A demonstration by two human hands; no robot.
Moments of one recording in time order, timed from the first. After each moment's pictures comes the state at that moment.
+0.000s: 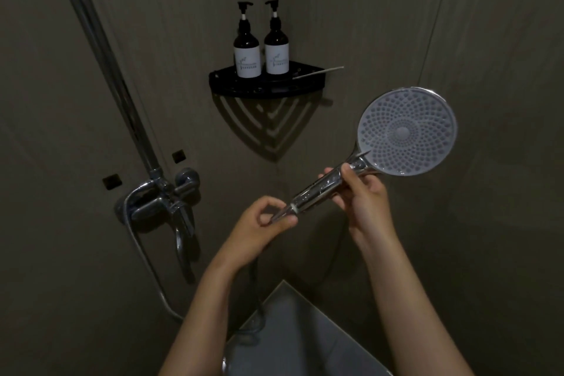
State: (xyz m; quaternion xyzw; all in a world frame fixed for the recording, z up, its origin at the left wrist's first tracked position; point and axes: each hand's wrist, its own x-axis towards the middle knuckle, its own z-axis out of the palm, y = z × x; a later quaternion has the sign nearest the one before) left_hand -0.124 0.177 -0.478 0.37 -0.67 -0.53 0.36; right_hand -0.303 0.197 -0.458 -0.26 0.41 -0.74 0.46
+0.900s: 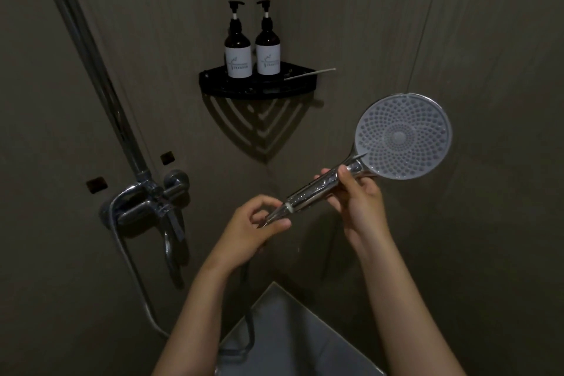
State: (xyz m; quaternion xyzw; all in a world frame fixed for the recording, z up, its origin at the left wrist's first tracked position) left_hand -0.121 0.167 -0.484 0.38 -0.68 -0.51 0.37; right_hand -0.302 0.197 -0.457 -0.25 0.39 -0.76 0.46
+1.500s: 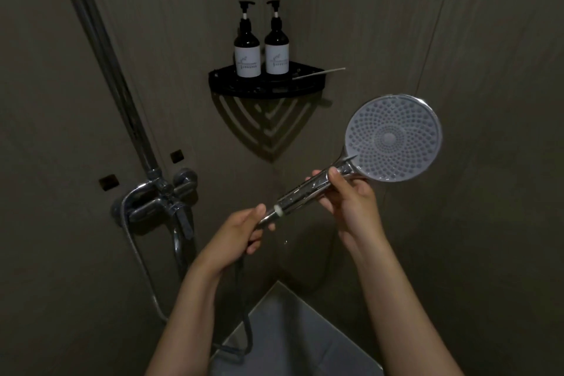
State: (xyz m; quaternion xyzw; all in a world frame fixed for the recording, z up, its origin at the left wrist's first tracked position) left_hand -0.091 0.159 -0.491 0.39 -0.64 -0.57 0.34; right_hand -0.277 0.194 -0.460 -0.26 0.40 -0.74 0.48
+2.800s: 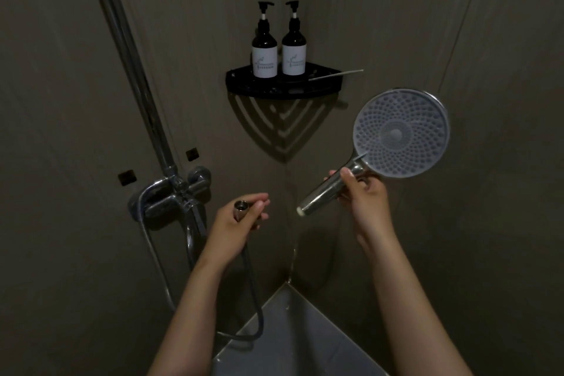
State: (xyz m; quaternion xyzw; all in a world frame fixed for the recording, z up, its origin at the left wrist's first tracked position) left_hand -0.072 0.151 -0.493 0.43 -0.62 -0.46 0.46; right_hand -0.280 0.179 -0.459 -0.31 0.46 -0.73 0.41
